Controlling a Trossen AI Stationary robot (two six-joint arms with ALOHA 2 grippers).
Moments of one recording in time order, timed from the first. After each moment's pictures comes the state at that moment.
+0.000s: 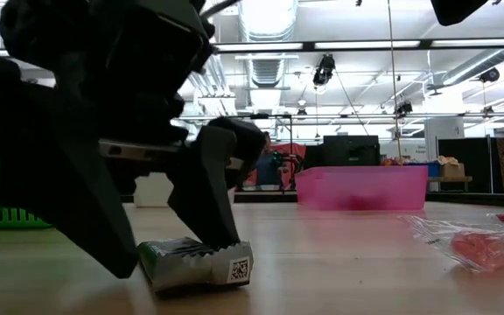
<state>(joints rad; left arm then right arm) -0.41 2.01 0.93 0.42 0.30 0.21 0.77 1.31 0.66 0.38 0.63 0.24</state>
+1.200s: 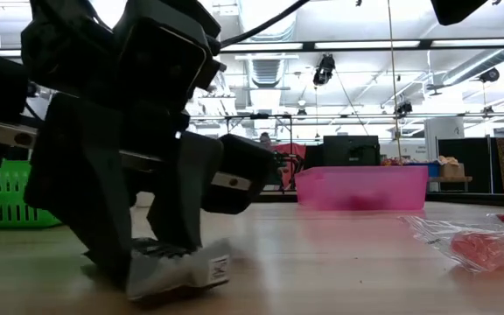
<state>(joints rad) -0.36 2.08 0.93 0.52 0.53 0.19 0.77 1.31 0.66 0.38 0.63 0.24</state>
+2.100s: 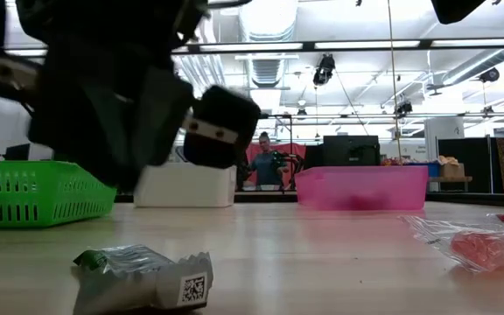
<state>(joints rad) -0.37 1.93 0.94 0.31 0.52 0.24 0.77 1.31 0.66 0.40 0.63 0.25</state>
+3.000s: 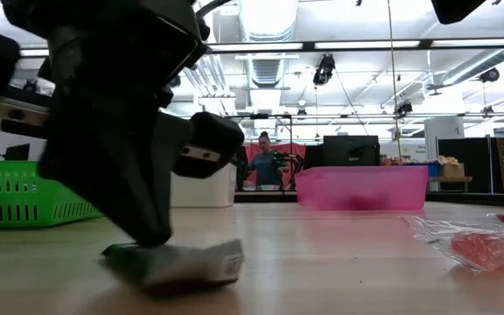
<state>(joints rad) -0.40 1.93 0.95 0.19 0.26 0.15 0.77 1.31 0.66 0.39 0.63 0.25</state>
